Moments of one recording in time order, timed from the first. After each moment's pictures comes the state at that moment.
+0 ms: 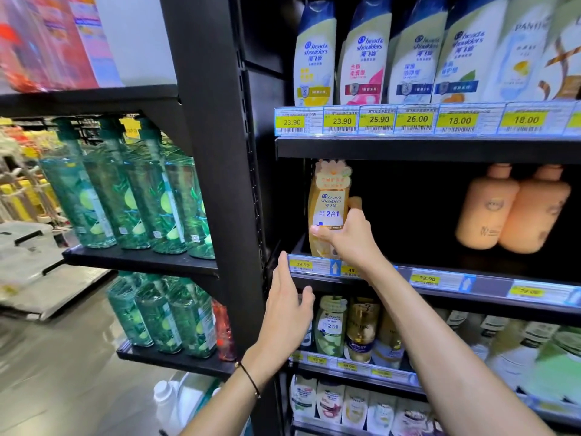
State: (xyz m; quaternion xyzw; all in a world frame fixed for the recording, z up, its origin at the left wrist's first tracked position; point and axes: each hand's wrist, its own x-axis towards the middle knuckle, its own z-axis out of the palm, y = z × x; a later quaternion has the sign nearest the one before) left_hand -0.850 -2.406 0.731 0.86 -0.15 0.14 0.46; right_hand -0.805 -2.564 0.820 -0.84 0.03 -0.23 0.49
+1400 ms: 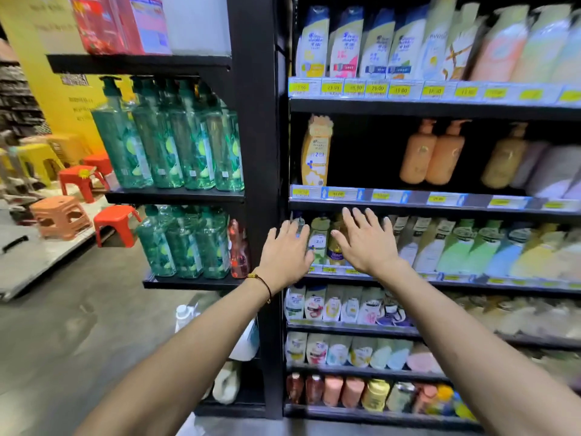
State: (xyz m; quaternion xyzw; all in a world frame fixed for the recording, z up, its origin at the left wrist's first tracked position) left_hand -0.959 -2.329 0.737 0.93 -0.33 0.17 0.03; right_hand -1.028 -2.512 0.767 -0.98 0.13 -0.13 -0.02
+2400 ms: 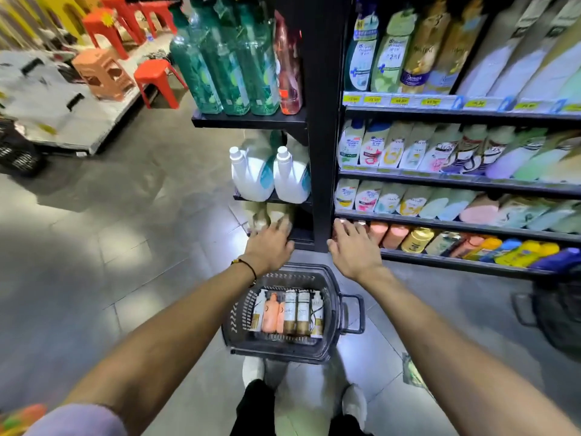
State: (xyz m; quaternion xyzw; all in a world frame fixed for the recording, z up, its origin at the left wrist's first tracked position) left_hand -1.113 -2.137 0.488 0.97 -0.19 -0.18 0.03; right_hand -1.176 -2.338 0.482 -0.98 0.06 0.12 0.12
